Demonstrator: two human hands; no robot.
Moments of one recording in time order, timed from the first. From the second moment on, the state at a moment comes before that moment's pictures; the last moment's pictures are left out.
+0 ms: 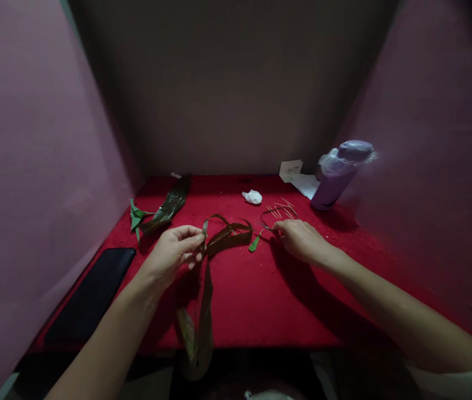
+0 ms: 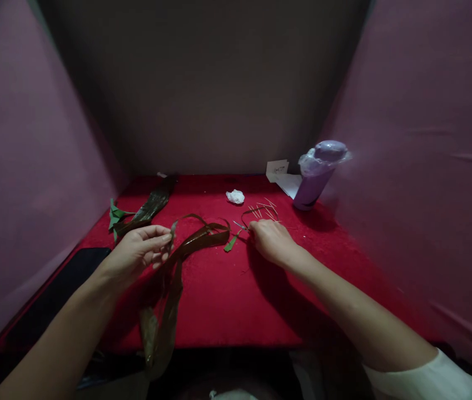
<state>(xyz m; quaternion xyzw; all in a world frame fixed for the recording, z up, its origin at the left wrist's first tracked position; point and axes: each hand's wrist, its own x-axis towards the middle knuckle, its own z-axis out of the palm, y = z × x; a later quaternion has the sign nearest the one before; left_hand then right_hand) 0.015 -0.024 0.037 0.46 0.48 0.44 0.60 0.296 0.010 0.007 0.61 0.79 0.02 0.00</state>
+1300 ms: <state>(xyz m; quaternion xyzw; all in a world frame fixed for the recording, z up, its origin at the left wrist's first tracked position) 0.013 -0.062 0.015 0.54 0.55 0.39 0.50 0.166 -0.046 -0.008 0.44 0.54 -0.64 -0.33</state>
